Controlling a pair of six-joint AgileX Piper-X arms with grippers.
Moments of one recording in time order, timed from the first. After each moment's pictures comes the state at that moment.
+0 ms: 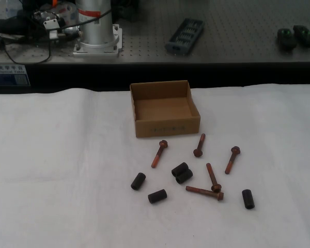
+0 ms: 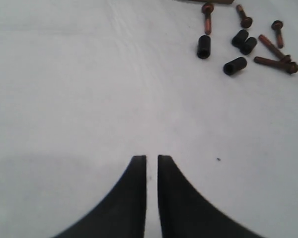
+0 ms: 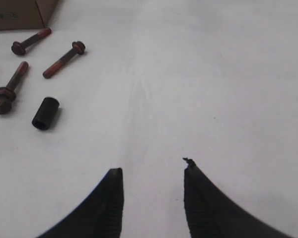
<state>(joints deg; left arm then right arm) 3.5 0.1 0.5 27.6 29.6 -7.3 2.7 0.1 0.4 31.9 -5.4 -3.4</state>
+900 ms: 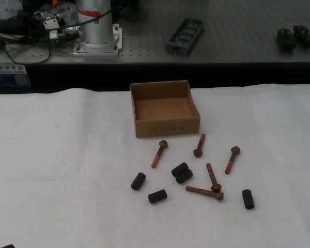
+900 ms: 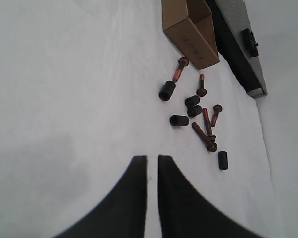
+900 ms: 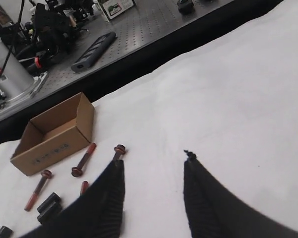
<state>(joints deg) 3.5 0.1 0.6 22.1 32.3 -46.4 2.7 0.1 0.4 17.3 -5.9 28.7</state>
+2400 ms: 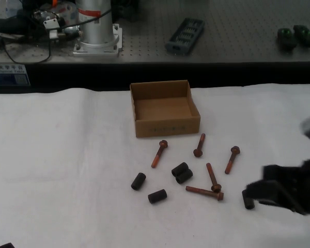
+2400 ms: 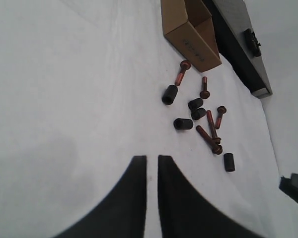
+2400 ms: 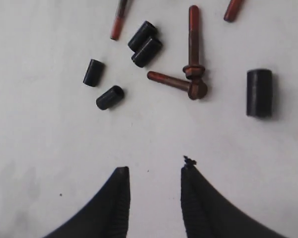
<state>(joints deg) 3.5 0.1 0.6 21.7 31.5 -44.3 24.0 71.8 -33.8 22.1 -22.3 26.8</state>
